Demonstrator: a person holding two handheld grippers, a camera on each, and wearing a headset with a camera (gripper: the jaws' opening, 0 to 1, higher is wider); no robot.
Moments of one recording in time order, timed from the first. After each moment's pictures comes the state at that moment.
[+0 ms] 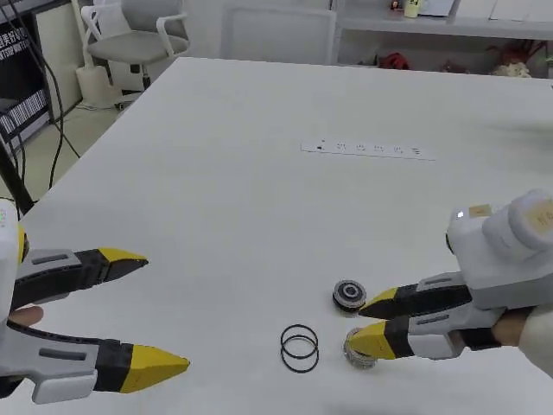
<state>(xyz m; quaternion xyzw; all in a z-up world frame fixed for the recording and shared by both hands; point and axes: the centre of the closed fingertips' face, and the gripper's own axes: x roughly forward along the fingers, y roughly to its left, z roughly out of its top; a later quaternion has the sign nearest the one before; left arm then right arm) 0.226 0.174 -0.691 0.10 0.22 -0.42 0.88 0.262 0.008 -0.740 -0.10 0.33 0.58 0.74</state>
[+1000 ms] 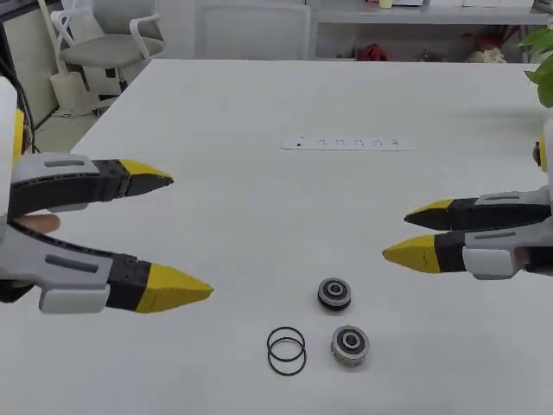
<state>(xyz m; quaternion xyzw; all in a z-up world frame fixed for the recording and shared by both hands) 0.267 0.125 -0.607 0.17 0.15 -0.48 0.85 0.321 -0.033 -0.655 -0.05 0.23 0.52 0.82</state>
